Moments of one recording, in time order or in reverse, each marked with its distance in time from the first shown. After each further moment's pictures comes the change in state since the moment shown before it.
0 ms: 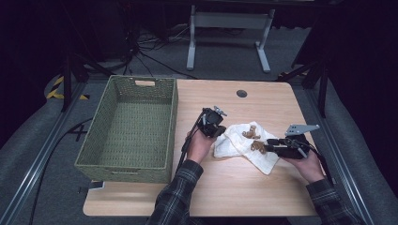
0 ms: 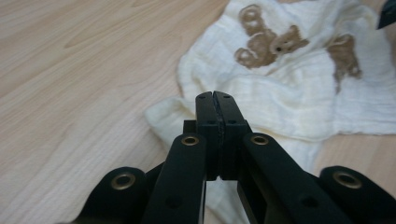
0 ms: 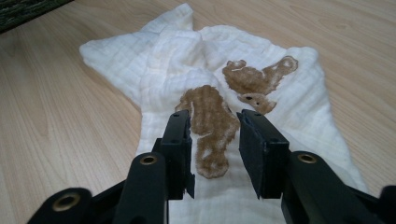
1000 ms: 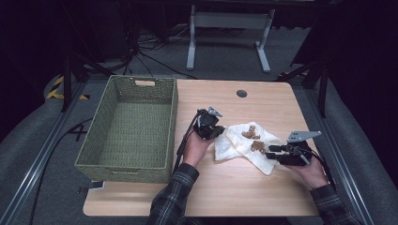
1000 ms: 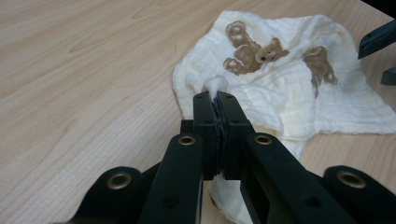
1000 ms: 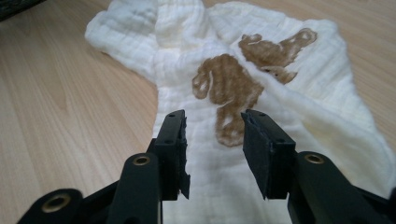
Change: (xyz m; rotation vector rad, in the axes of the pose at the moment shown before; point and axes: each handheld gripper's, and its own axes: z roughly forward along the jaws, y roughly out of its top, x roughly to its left) left arm -0.009 -0.011 -0.024 -0.085 -0.049 0.003; right arm 0.010 -0.017 -0.006 0.026 0.027 0.001
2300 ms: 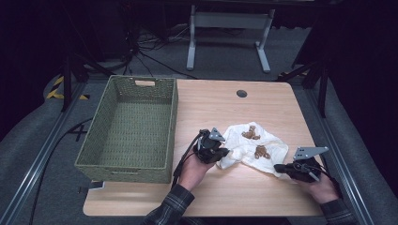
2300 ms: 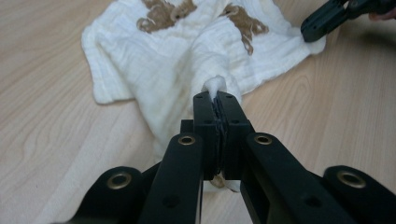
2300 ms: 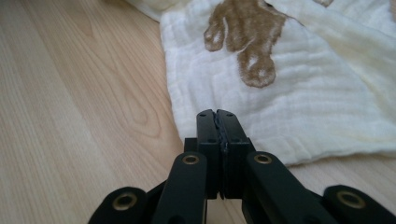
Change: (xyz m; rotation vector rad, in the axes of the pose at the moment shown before) left arm -0.055 -0.042 -0.022 0.025 -0.119 0.082; right arm 0.020 -0.038 -0.021 0.082 0.006 -0.042
